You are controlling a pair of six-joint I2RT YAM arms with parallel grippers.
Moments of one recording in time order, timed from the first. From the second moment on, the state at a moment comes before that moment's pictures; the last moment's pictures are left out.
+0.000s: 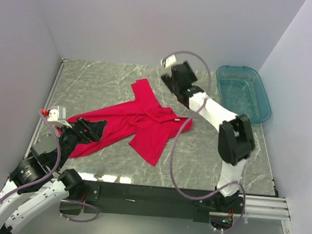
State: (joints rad) left arm -0.71 0.26 0.71 -0.52 -0.42 -0.63; right arm 0.53 1.96 1.62 -0.02 0.54 -0.42
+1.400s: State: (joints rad) left arm -0.71 0.24 0.64 -0.65 -0.32 -0.86; right arm 0.86 1.01 0.82 -0.90 -0.23 -1.12
